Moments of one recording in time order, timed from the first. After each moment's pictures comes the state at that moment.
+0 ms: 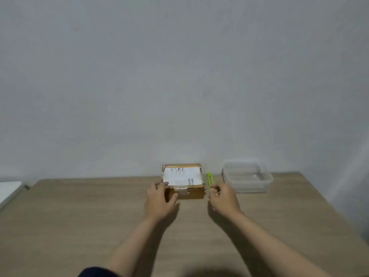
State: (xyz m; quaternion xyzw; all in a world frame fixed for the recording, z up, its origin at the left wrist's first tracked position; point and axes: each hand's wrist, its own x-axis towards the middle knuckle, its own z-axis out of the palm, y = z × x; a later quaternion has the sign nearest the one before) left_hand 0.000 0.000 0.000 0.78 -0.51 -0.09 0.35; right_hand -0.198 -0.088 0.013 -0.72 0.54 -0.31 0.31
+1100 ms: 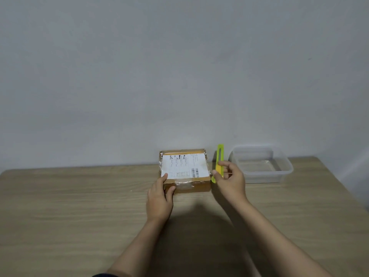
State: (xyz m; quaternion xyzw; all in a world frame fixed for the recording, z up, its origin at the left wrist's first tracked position) left_hand 0.024 -0.053 -0.085 0.76 -0.46 -0.10 0.45; right_hand -0.160 -0.139 -0.007 -0.58 0.52 -0.46 0.42
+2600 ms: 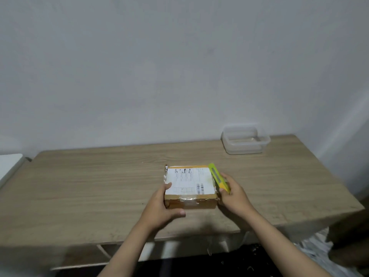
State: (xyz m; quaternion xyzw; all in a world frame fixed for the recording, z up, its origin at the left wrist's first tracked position) left_hand -0.008 0.114 -0.055 0.72 -0.48 -0.35 0.37; right_hand -0.241 0.013 -0.019 -0.67 0.51 -0.31 0.44
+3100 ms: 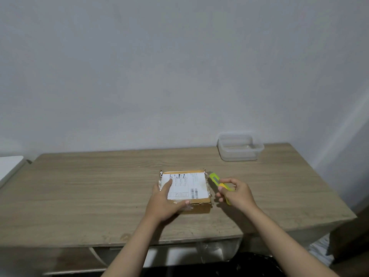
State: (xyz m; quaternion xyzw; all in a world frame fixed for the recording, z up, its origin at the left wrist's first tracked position) left_hand -0.041 0.089 -0.023 0.78 -0.49 -0.26 0.29; right_hand -0.263 0.003 0.012 -0.55 0.56 -0.33 0.53
